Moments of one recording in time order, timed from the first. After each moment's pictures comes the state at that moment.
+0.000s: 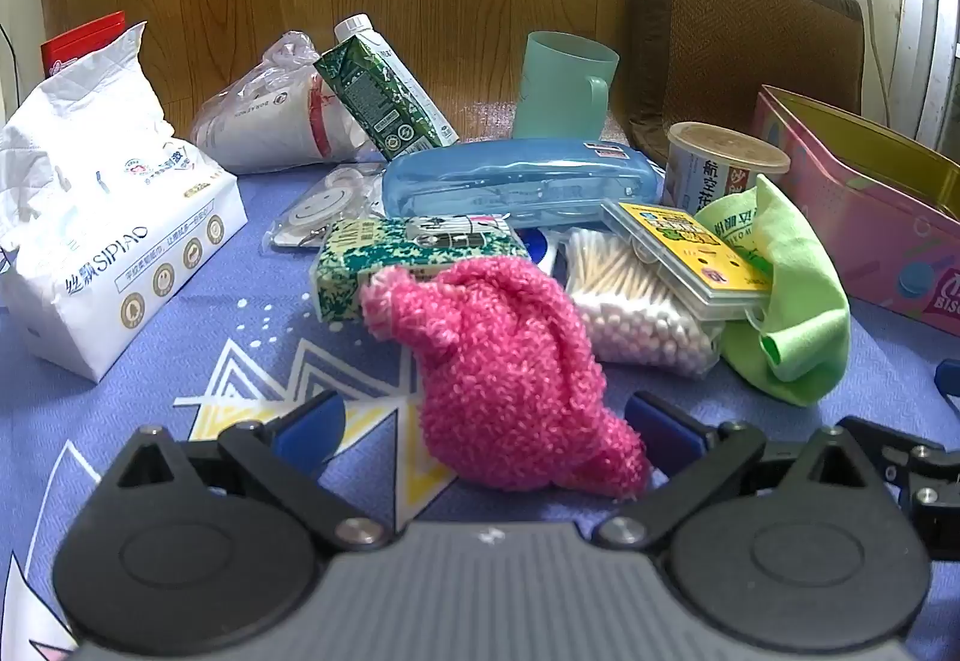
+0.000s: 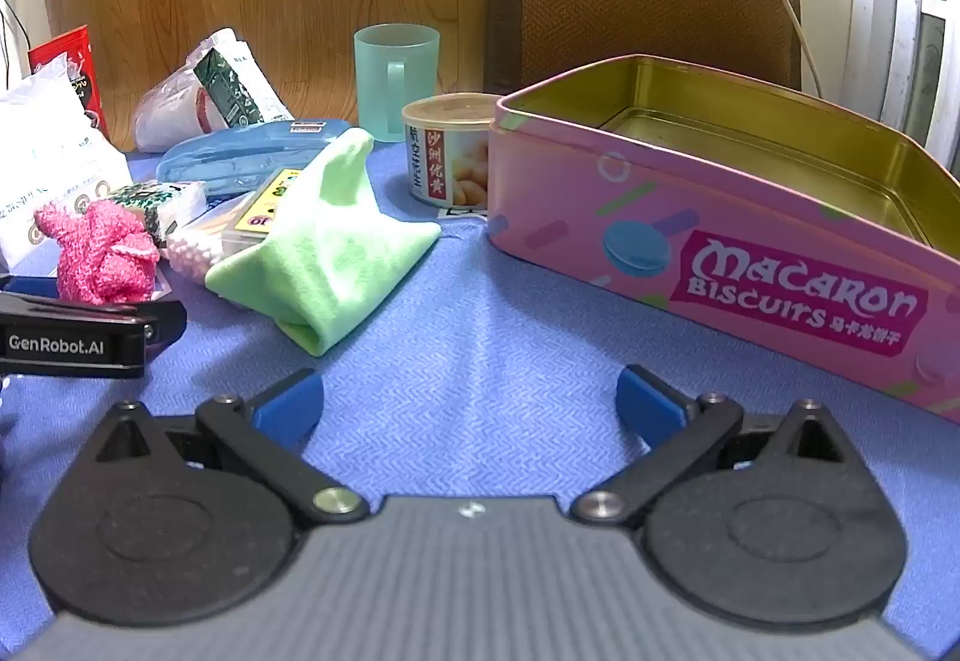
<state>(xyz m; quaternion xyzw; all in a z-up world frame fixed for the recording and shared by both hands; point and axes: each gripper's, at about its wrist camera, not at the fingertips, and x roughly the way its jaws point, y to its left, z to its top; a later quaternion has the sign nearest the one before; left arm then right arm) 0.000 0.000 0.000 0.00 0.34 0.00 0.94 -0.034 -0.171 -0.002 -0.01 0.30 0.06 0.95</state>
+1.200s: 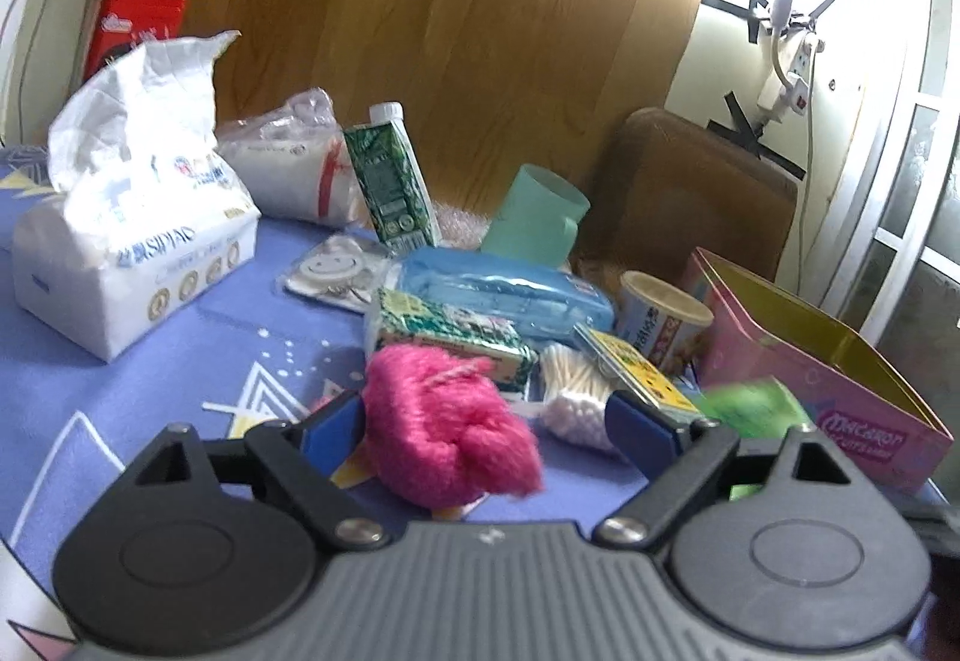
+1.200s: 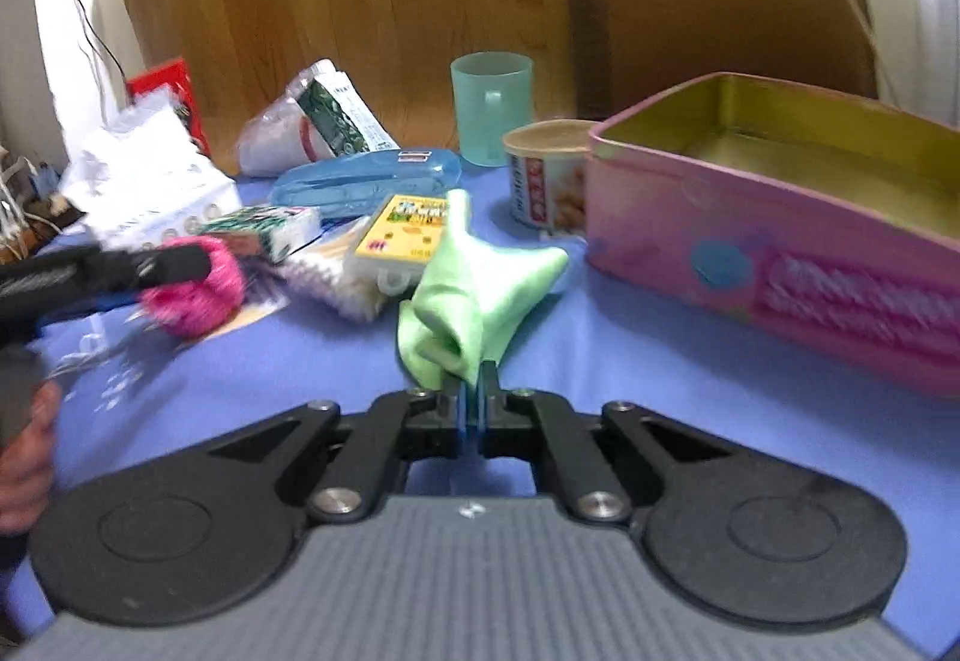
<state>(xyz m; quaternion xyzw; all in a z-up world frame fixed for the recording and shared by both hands) -0.038 0.064 0.013 -0.14 0.22 -0.08 0.96 -0.065 -0.179 0.011 0.04 0.28 0.17 0.94</state>
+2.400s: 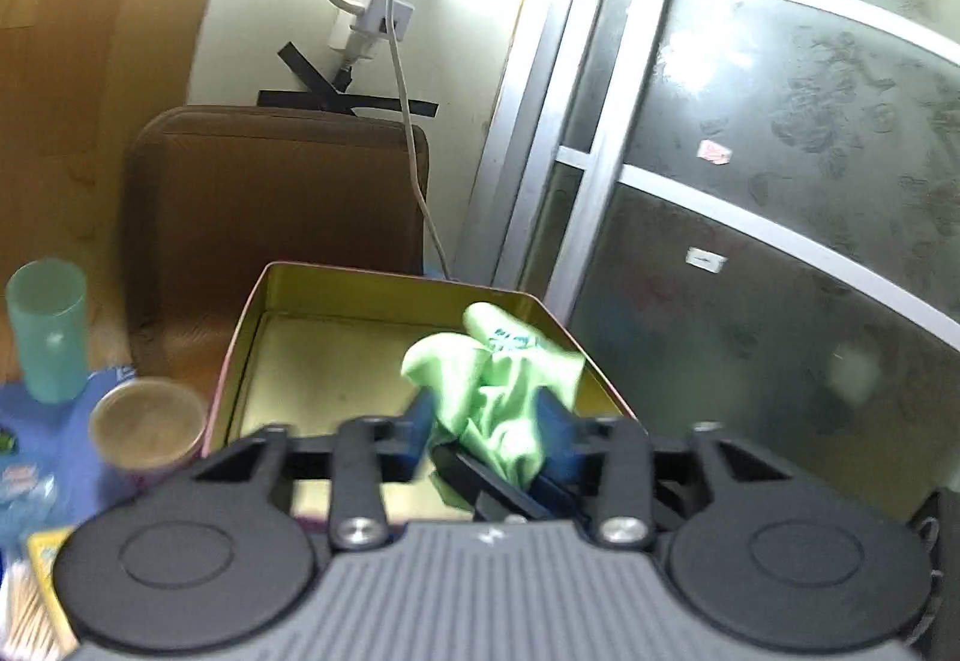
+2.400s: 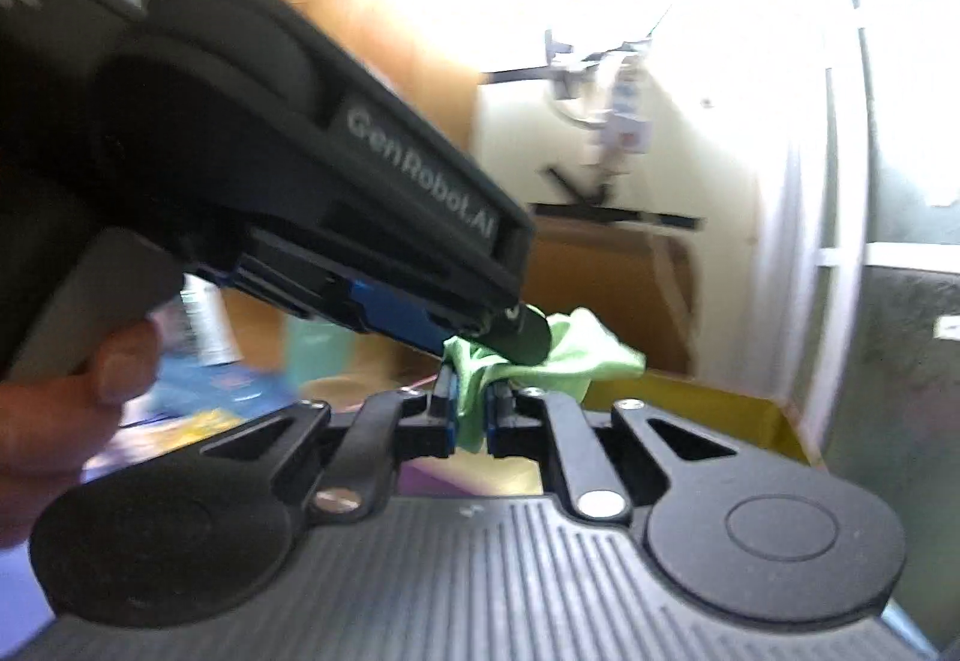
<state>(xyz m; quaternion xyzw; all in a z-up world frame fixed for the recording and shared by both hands) 0.034 -0.167 0.126 -0.04 0.23 -0.36 0.90 -0.080 -0.242 0.067 -0.07 0.04 0.02 1.00</state>
